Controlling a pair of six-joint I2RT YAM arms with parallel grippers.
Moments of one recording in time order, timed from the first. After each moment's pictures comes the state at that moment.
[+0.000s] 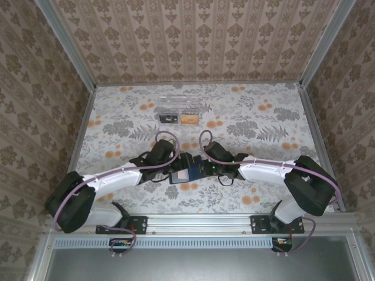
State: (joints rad) left arm -0.80 1.29 0.58 -0.07 0.15 -0.92; right arm 0.81 1.52 0.74 -0.18 -0.01 0.68
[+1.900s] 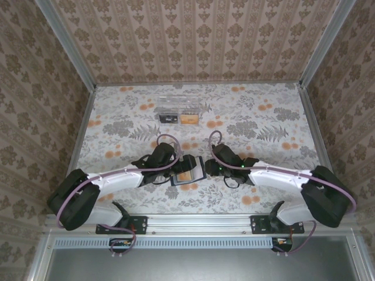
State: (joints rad) left arm -0.82 1.34 0.53 0.03 0.19 -0.96; right arm 0.80 1.34 0.64 -0.17 0.08 0.71
